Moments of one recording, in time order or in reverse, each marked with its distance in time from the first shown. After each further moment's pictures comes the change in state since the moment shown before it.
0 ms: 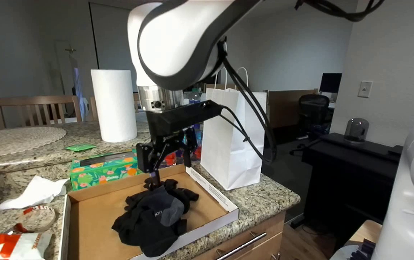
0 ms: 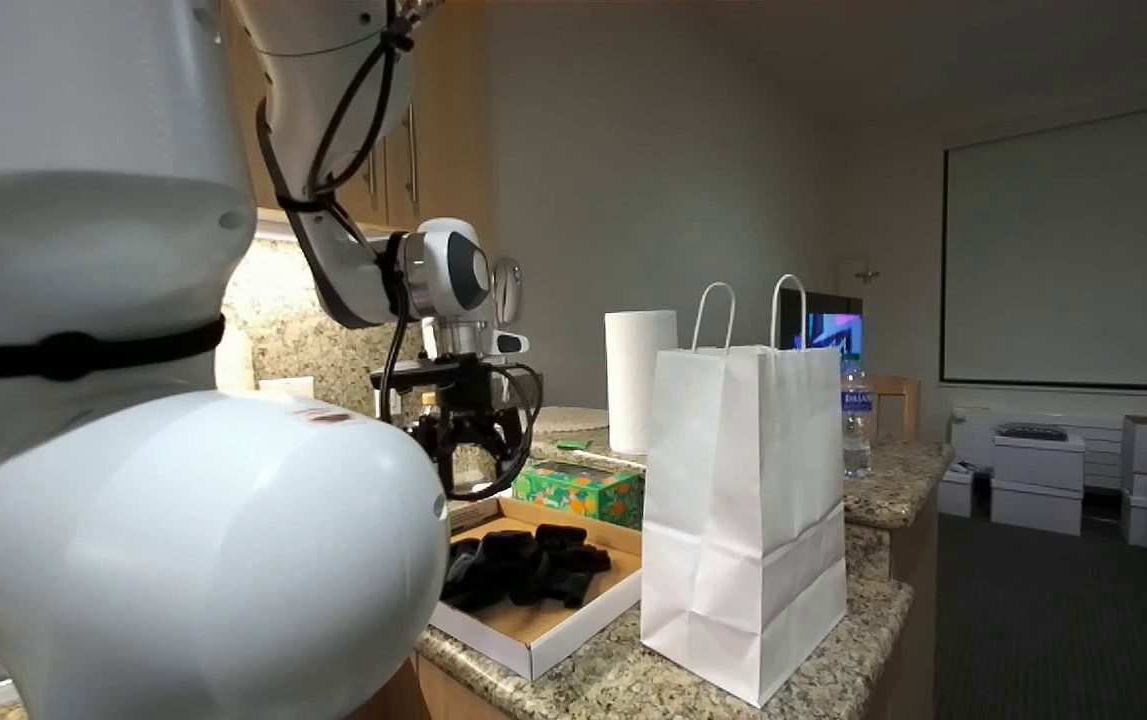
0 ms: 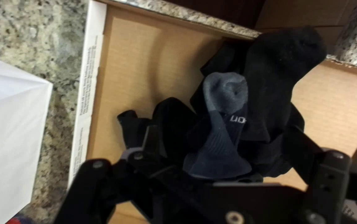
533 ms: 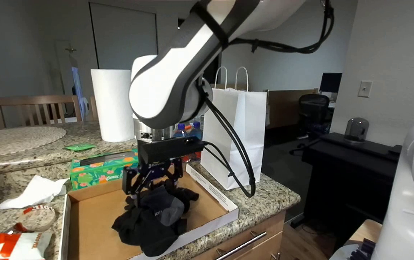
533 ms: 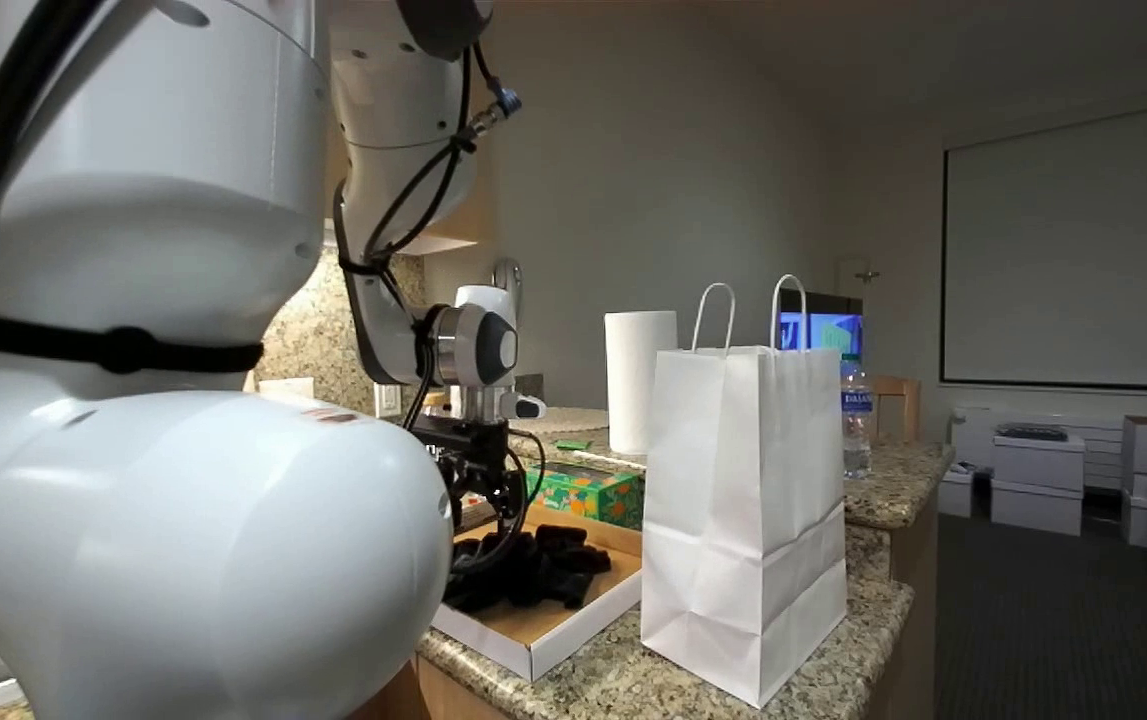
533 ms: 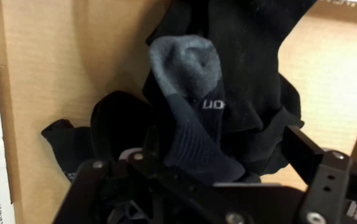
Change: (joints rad) arm 0.024 0.254 -0.062 0.053 0.088 0.240 0.027
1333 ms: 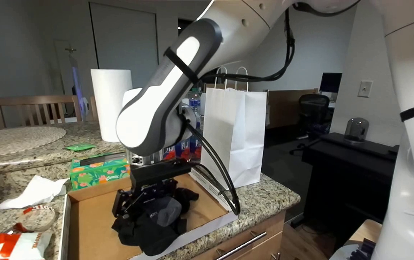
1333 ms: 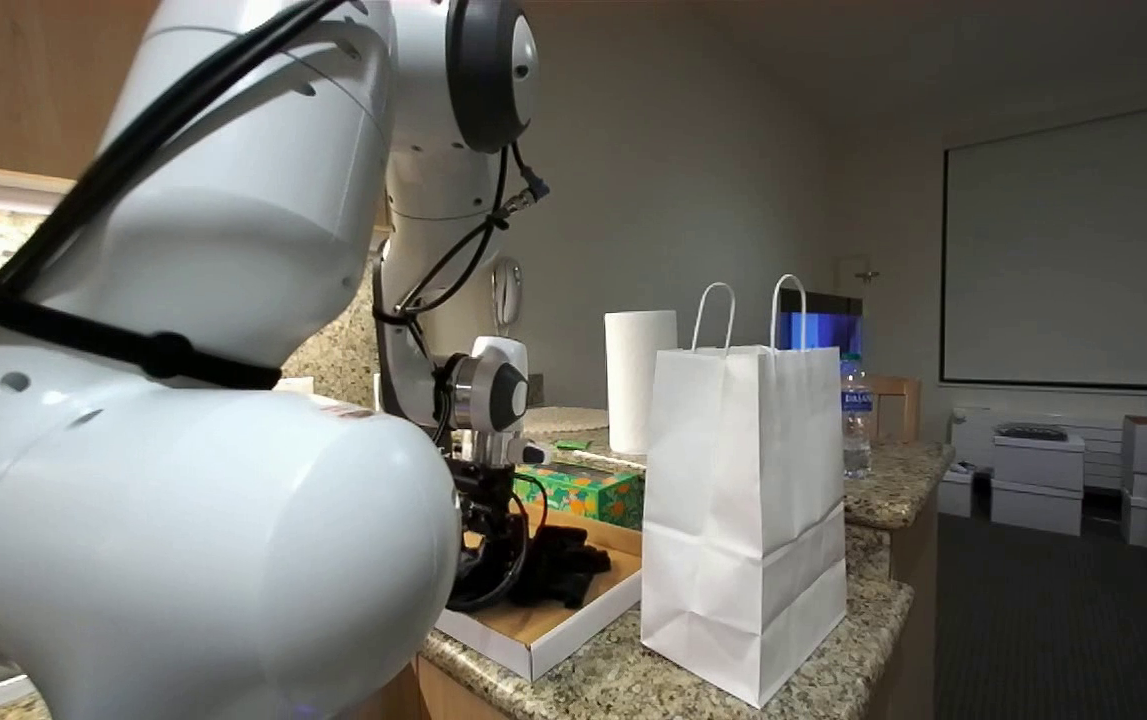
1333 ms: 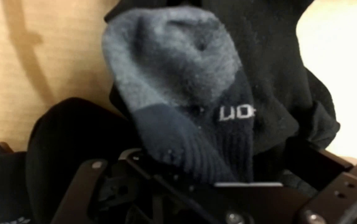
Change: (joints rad) arm 0.080 0.227 -0.078 0.131 0.000 0.007 0.012
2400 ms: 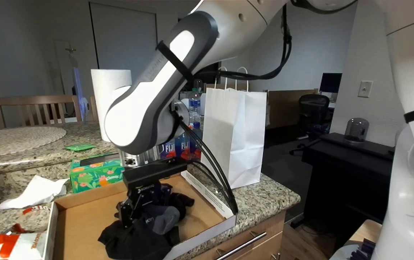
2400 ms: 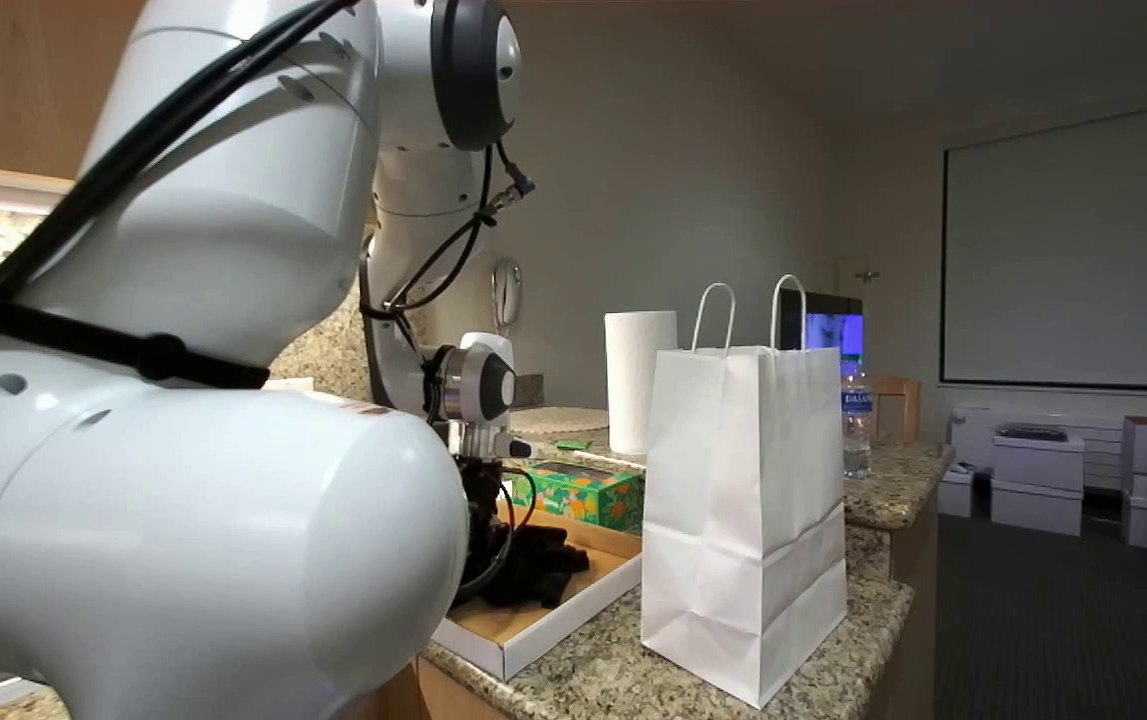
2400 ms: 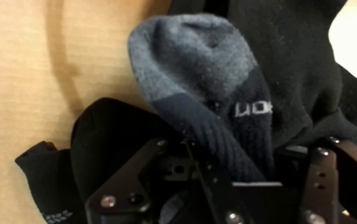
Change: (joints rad) arm 0.091 -0.011 -0.056 0.032 -0.010 -0.118 0.056
